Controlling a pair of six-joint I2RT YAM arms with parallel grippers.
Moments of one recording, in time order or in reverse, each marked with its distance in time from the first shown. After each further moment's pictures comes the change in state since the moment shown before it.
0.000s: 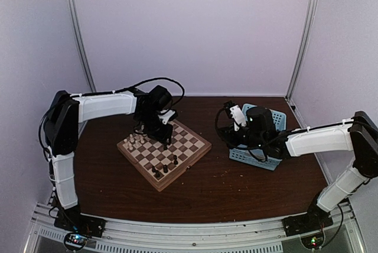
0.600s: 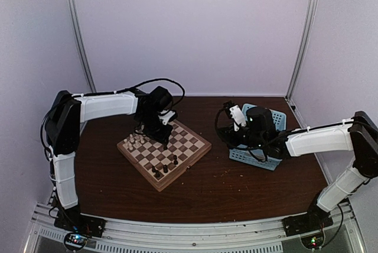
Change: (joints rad) left arm 0.000 0.018 0.007 -0.005 -0.028 0.005; right arm 0.000 0.000 0.000 0.000 0.000 -0.015
